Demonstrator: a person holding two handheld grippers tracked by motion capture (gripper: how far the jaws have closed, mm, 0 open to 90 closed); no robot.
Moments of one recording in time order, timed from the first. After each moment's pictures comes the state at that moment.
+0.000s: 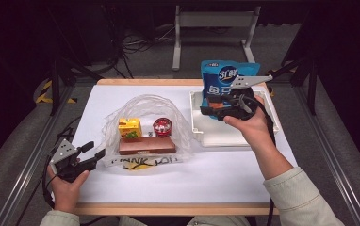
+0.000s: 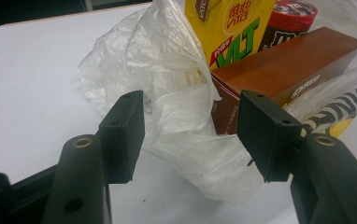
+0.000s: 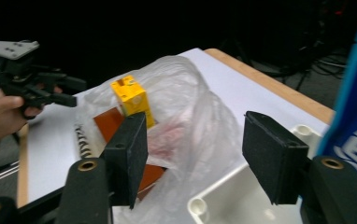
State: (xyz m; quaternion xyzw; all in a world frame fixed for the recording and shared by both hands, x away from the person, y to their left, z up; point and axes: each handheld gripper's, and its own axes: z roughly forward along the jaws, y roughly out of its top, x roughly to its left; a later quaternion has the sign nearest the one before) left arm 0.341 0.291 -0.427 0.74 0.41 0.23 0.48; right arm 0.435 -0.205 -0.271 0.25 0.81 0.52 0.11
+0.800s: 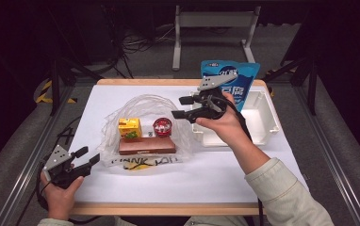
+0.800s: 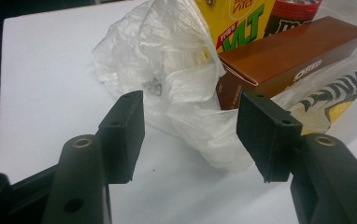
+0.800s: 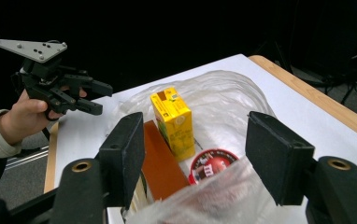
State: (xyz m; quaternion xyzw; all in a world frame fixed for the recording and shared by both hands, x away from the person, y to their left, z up) left arm 0.322 0.303 -0.429 0.73 0.43 0.24 0.47; right arm 0.443 -0.134 -0.275 0.20 0.82 0.53 0.07
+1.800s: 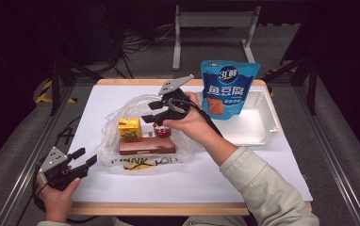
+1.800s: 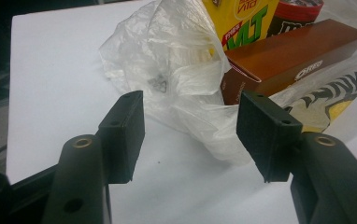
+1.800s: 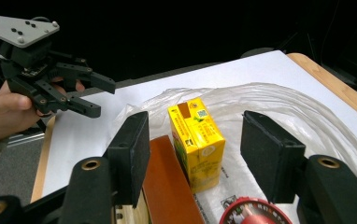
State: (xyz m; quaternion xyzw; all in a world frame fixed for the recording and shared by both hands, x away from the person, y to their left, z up) left arm 0.319 0.309 -0.430 0.73 0.43 0.23 0.48; right arm 0.463 -0.049 -0.298 0.15 0.85 0.49 0.05
